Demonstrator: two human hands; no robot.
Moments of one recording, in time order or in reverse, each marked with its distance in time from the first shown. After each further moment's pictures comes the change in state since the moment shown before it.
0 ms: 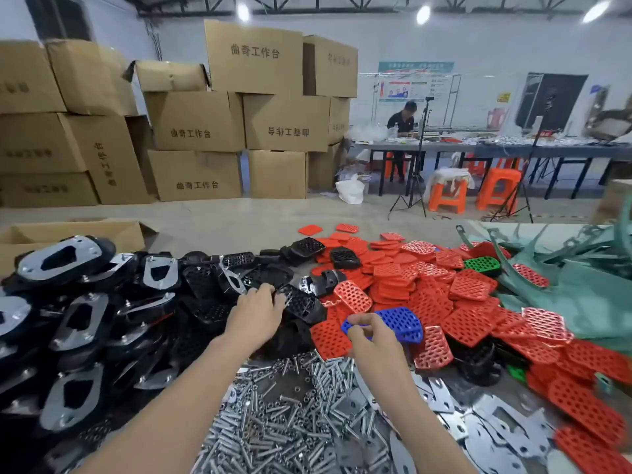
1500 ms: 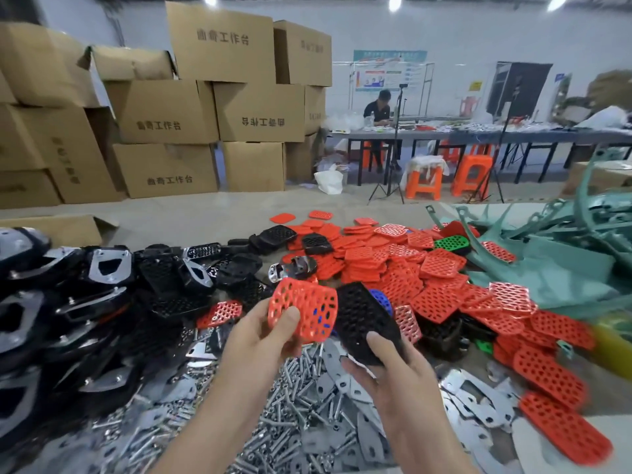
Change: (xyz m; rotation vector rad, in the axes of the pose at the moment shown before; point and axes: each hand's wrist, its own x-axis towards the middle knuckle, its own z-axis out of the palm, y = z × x) left_hand -0.130 0.060 0.006 -1.298 -0.097 0.086; right_hand -0.047 0.038 -0.040 0.881 0.084 0.125
